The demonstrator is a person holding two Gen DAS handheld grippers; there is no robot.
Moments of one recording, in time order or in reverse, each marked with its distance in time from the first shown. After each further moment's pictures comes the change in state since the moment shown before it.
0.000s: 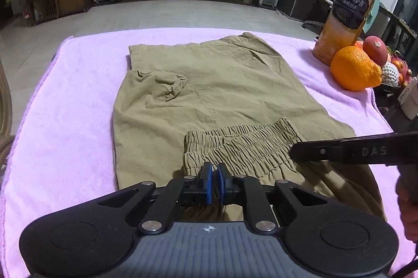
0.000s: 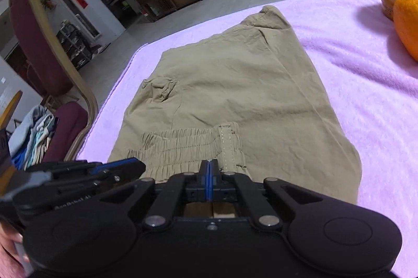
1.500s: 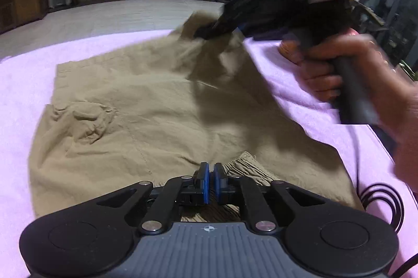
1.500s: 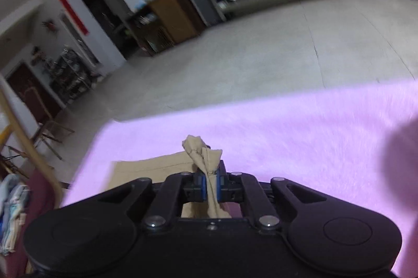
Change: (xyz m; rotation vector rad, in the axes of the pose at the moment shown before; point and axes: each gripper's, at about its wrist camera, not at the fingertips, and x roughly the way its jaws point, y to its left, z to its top) left arm 0.050 -0.033 0.034 0.073 0.026 -0.151; right arm 0.059 -0.050 0.161 -0.088 -0.168 0.034
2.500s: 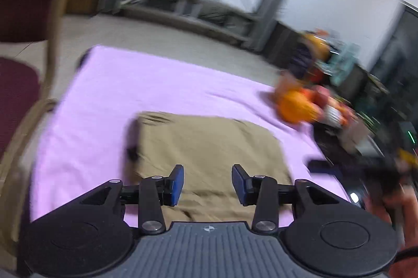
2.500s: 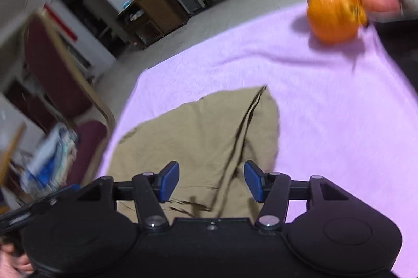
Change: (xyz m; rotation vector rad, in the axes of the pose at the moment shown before) left arm -0.200 0.070 -0.093 -0.290 -0.153 0.024; right arm -0.203 0.055 -0.193 0.258 0.075 -0.040
